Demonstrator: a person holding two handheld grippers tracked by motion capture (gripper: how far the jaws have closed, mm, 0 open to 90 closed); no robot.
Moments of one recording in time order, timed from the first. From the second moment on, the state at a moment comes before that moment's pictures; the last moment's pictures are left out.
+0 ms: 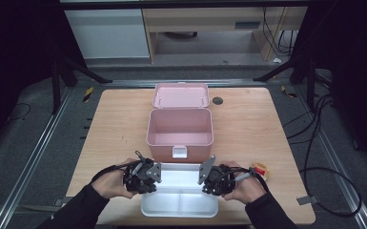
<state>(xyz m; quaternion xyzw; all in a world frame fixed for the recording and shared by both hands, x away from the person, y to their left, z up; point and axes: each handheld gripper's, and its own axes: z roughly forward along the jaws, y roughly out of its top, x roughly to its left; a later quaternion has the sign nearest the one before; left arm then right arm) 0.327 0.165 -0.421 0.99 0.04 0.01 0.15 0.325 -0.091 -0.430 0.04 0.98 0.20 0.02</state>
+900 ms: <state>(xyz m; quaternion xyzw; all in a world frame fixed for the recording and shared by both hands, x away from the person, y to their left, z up) 0.341 0.184 -0.445 0.97 0.11 0.04 0.21 0.338 -0.091 -0.458 0.12 0.96 0.26 0.05</state>
